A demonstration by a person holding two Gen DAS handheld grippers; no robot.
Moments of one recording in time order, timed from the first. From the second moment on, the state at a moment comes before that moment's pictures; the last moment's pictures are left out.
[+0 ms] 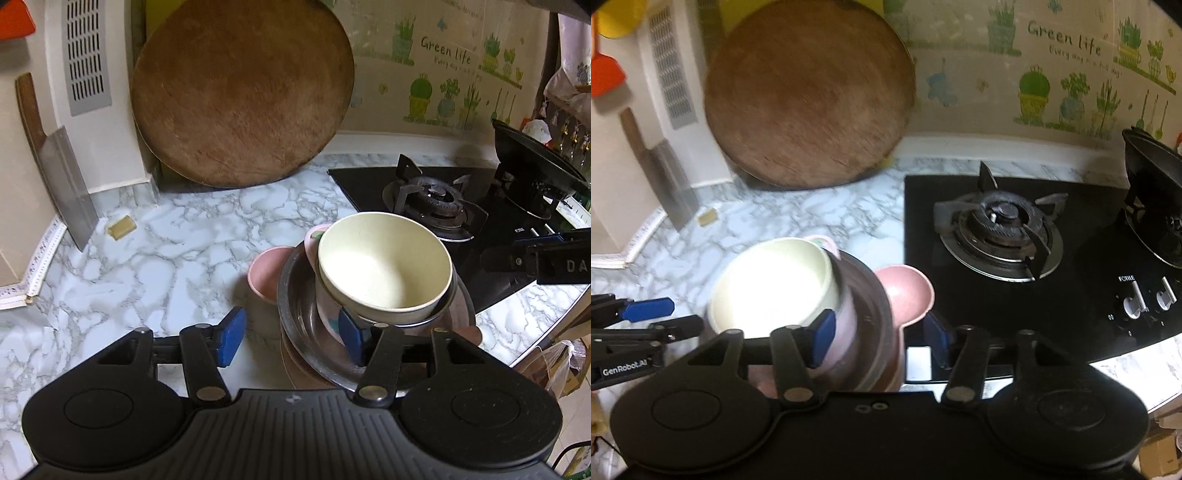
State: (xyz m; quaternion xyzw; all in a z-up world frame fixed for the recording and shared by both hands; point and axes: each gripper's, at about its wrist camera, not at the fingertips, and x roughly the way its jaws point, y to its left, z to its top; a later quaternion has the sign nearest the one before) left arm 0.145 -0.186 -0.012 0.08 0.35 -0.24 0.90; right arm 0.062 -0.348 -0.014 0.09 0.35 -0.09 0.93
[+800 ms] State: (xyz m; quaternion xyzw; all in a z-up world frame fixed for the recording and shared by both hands) left arm 0.072 -0.135 0.024 0.04 0.31 -0.23 0.92; right arm -0.027 -0.284 0.024 0.05 0.20 -0.03 0.98
